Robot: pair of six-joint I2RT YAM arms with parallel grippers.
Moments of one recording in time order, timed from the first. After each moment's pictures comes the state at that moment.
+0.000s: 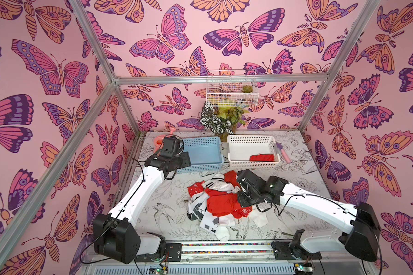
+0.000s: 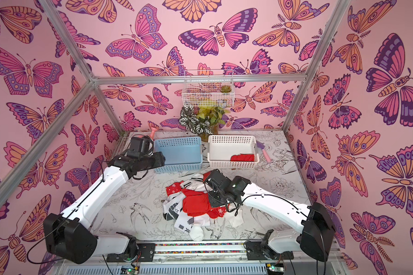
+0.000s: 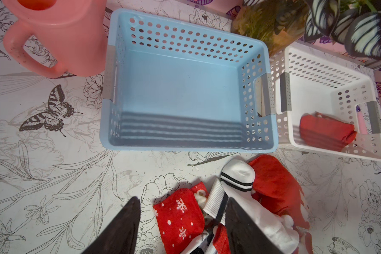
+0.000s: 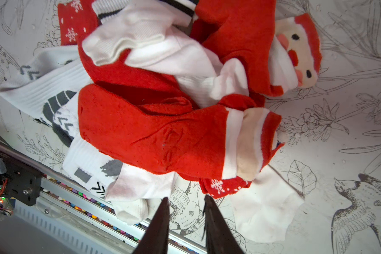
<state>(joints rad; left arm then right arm) -0.29 1.36 1.20 -0.69 -0.01 -0.43 0.93 1.33 1.03 -0.86 0.03 0.65</state>
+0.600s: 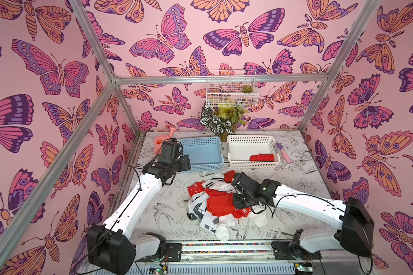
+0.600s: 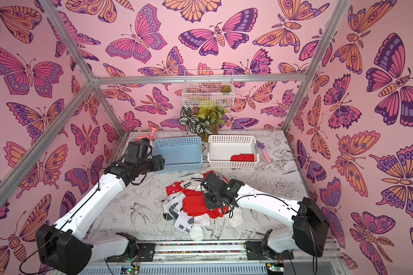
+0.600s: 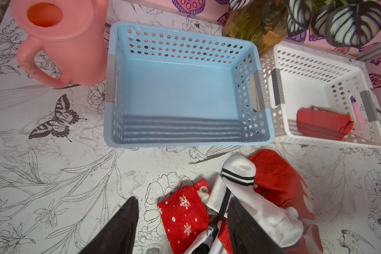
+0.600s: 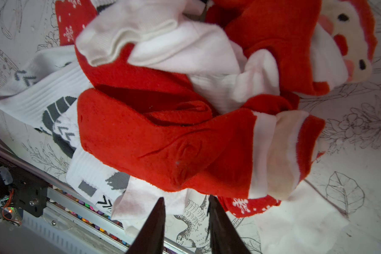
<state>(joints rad) -0.31 1.25 1.12 -0.65 -0.04 -0.39 0.96 1.40 0.98 -0.74 0.00 0.71</state>
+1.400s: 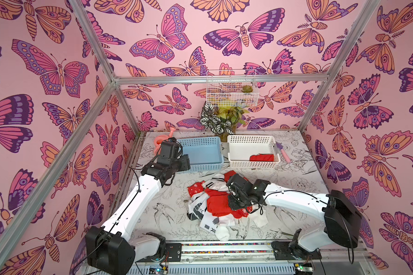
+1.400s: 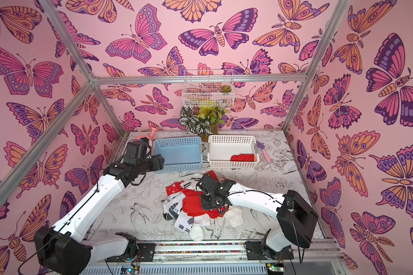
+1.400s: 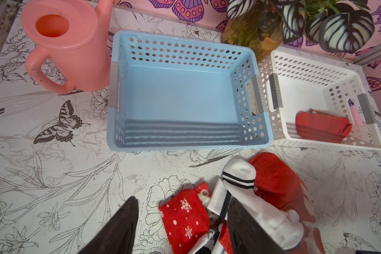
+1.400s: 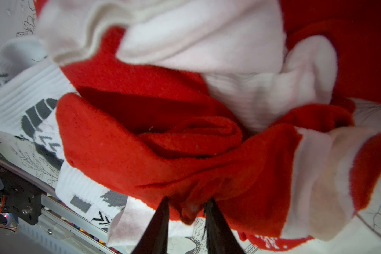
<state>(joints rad) -0.31 1.24 1.12 -0.64 -0.05 -0.38 0.96 1.51 0.98 -0.66 -0.05 0.72</state>
